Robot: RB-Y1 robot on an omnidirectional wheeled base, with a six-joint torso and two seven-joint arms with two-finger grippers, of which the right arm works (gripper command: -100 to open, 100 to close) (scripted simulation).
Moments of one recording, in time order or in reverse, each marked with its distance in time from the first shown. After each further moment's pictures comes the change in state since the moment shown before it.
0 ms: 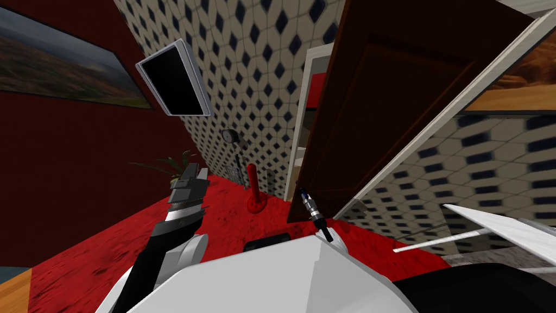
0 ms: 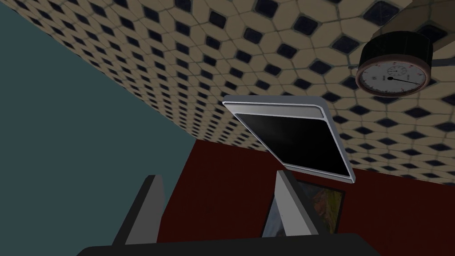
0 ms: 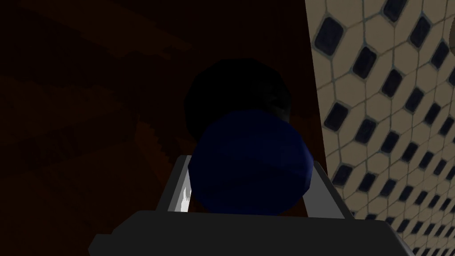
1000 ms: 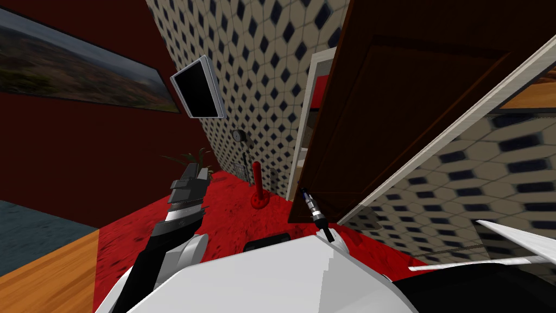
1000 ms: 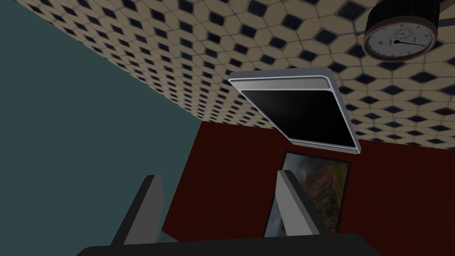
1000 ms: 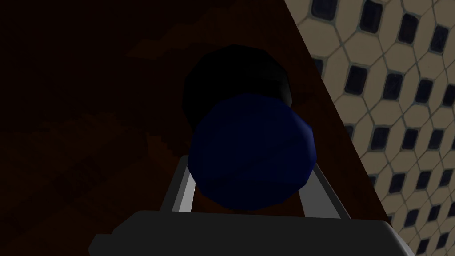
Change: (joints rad) arm -0.003 -0.010 0.001 0.014 -0.092 0.005 -0.235
